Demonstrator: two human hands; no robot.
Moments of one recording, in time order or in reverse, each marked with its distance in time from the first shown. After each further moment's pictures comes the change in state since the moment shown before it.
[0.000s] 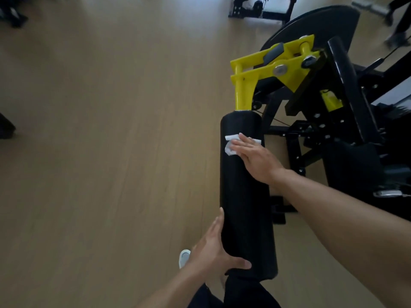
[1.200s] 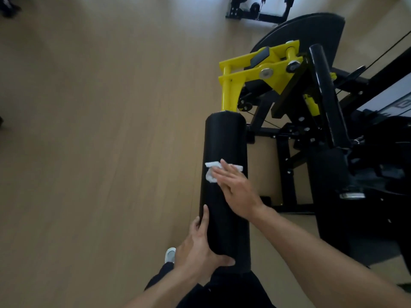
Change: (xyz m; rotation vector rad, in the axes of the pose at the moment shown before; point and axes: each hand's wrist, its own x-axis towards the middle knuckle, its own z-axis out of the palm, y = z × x) left_hand -0.003 0.023 0.028 0.096 0.167 -0.053; right_hand -0.074 -0.018 0.032 0.105 0.082 -0.063
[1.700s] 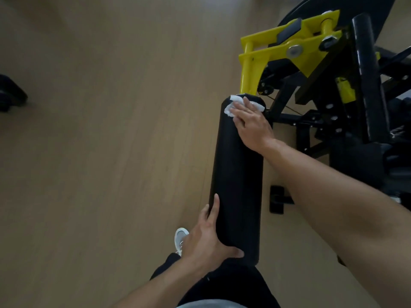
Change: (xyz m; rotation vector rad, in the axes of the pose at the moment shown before) left_hand -0.013 0.009 -0.001 0.018 0.061 -0.022; right_hand 0.131 0.031 -0.038 -0.104 0.001 0.134
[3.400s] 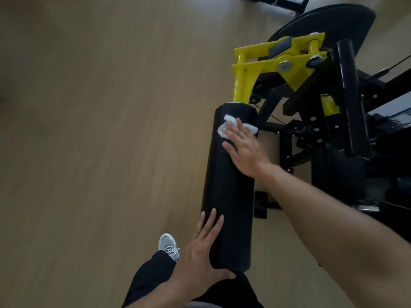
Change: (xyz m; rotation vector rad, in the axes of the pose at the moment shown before) left_hand -0.008 -0.026 0.013 0.026 0.015 0.418; right_hand -0.039 -0.007 0.001 -0.158 -0.164 -0.020
